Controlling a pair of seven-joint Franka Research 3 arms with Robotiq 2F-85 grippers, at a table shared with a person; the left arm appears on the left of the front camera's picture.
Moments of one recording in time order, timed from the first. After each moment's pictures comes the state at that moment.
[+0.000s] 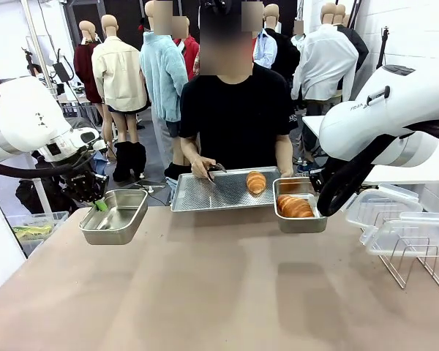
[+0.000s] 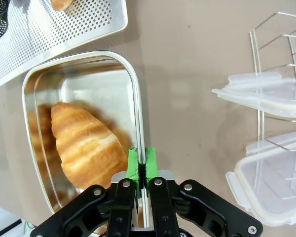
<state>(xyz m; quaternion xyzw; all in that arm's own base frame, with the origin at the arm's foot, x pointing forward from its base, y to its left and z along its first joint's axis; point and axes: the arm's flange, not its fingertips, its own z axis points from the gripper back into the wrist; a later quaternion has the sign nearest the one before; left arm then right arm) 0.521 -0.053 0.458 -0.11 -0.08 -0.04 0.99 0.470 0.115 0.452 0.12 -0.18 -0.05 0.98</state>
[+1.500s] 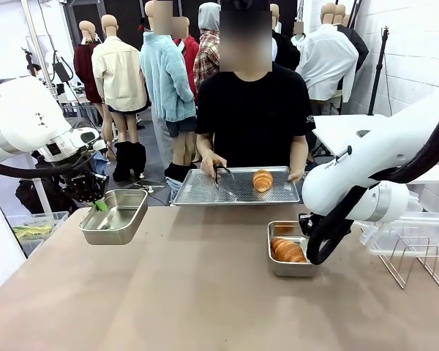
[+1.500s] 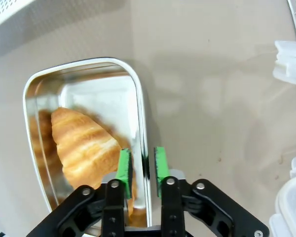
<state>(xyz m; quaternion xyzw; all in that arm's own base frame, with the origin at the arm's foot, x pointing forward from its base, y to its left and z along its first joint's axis) 0.521 -0.053 0.459 -0.11 -0.08 -0.04 0.99 0.471 0.132 0.332 0.11 -0.15 -0.06 0.98</state>
